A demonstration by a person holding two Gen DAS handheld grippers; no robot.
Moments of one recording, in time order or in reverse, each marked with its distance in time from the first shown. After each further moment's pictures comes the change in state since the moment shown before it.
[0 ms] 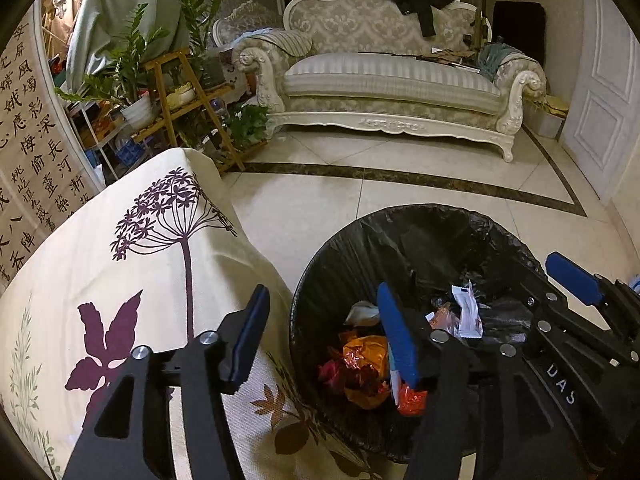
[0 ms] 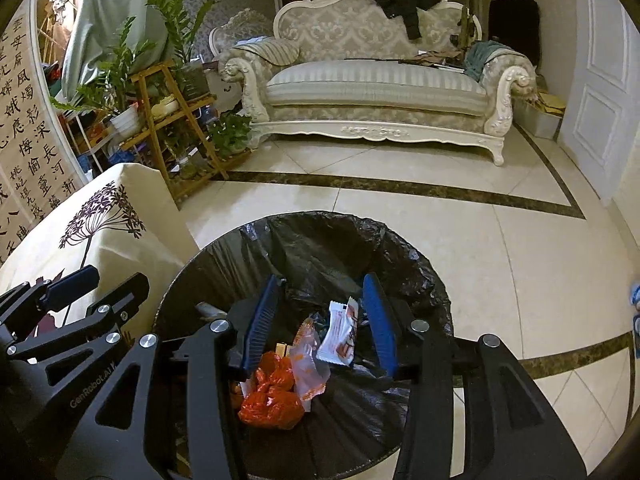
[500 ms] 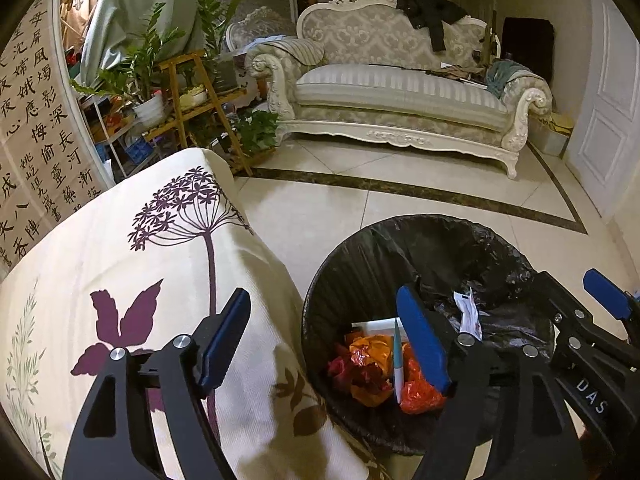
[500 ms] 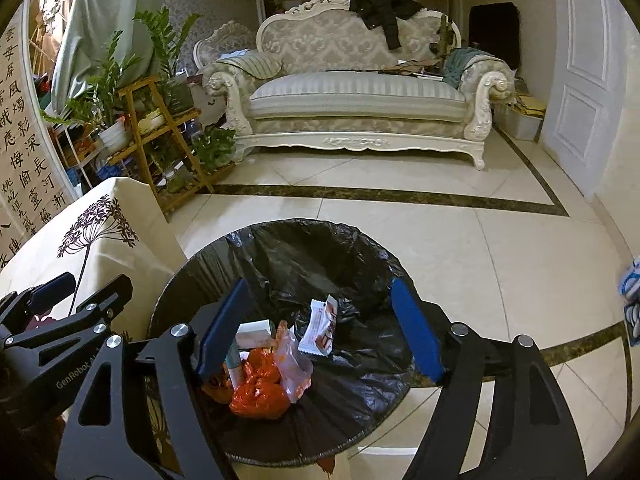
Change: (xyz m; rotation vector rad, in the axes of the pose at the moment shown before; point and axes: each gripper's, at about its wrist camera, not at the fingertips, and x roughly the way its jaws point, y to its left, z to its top) left arm -0.013 0.015 -0.005 -0.047 -0.035 0.000; right arm -0.026 -0.011 -0.007 0.037 -0.037 -0.048
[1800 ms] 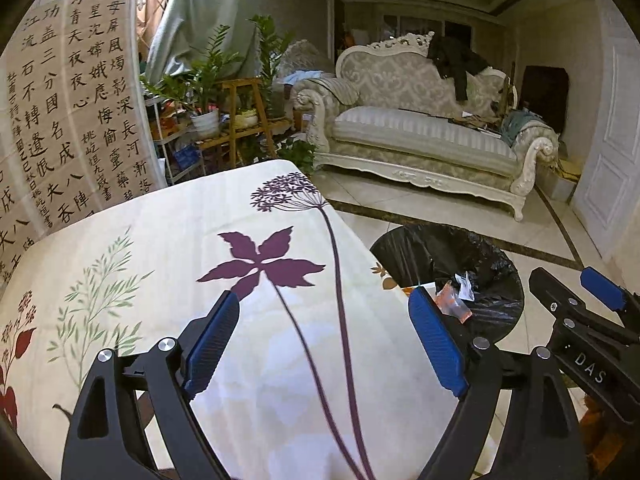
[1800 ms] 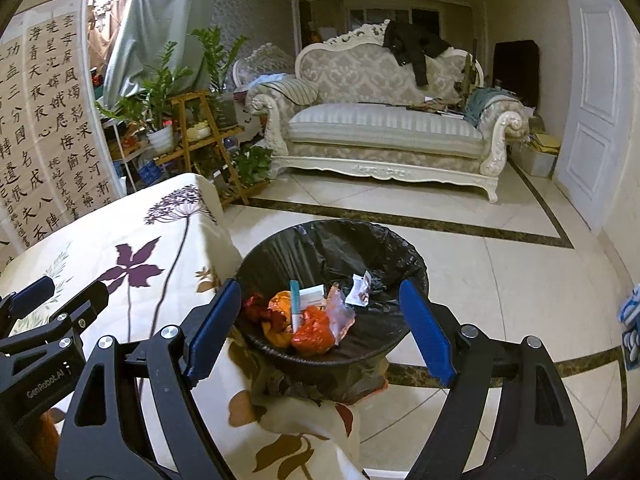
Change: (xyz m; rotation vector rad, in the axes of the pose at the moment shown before) left arm -0.139 0.066 -0.077 -0.118 -0.147 0.052; right arm -0.133 0.042 -0.049 -0.105 -0.111 0.080
